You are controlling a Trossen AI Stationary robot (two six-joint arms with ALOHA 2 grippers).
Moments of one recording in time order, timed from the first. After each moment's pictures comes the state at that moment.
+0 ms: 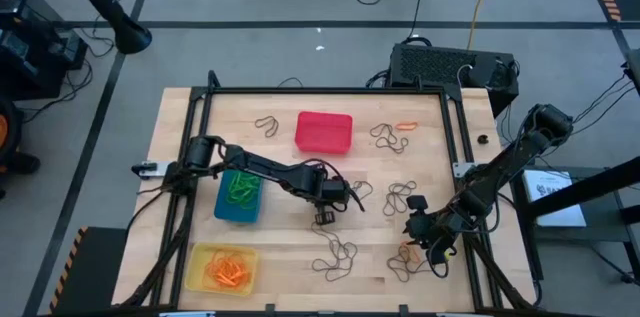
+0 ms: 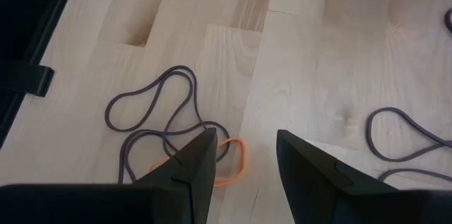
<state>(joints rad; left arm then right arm) -0.13 2.14 1.53 -0.65 -0.15 -0.25 0.77 1.15 0.54 -0.37 0.19 0.54</state>
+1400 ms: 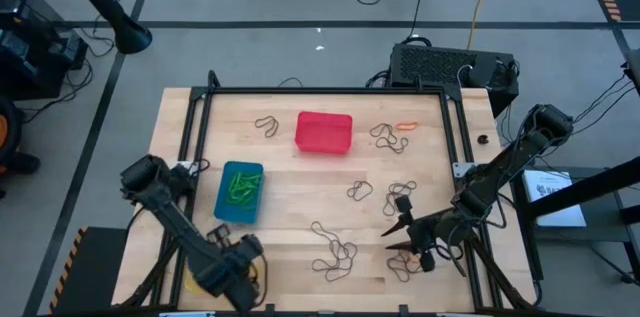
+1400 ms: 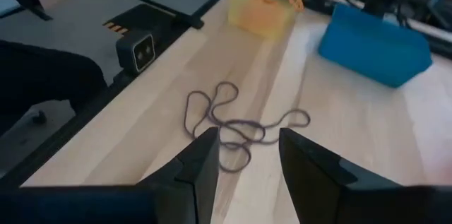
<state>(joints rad) -0.84 1.87 1.54 -1.36 -0.09 -1.41 0.76 1.15 0.54 0.12 0.42 0.05</state>
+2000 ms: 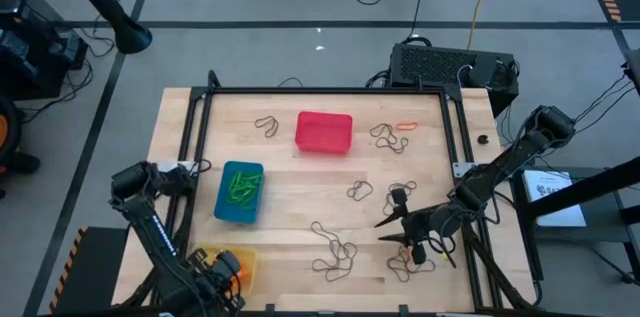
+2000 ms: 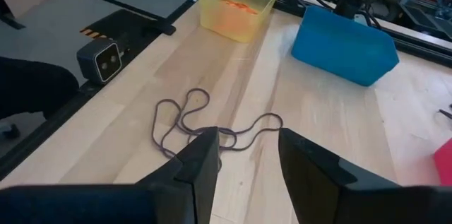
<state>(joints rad) -1.02 1.88 1.54 -1.27 -0.11 -1.81 0.68 1.15 0.54 0.16 0.42 0.02</state>
